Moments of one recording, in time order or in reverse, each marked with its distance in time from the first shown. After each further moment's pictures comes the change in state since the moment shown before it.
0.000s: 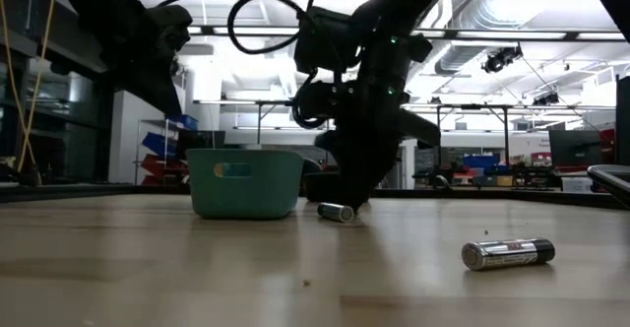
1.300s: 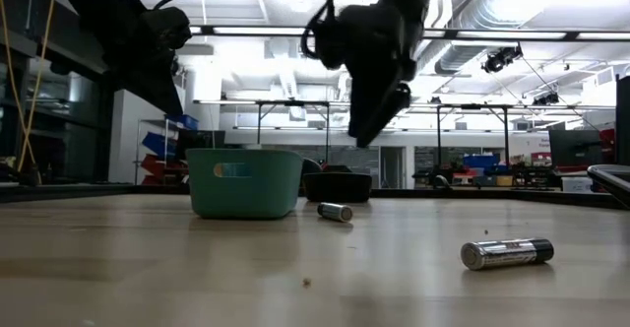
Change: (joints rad) left arm 0.002 0.000 0.000 -0.001 -0.028 0.098; right arm 0.087 -0.187 0.065 -0.137 0.067 0.819
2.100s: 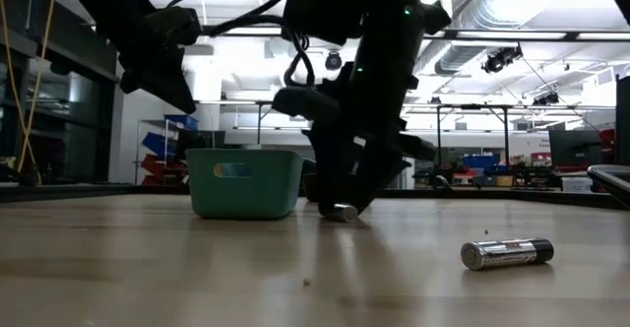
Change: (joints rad) left arm 0.077 0.000 0.000 0.076 0.055 0.220; right arm 0.093 0.235 0.011 0.115 0.154 0.610
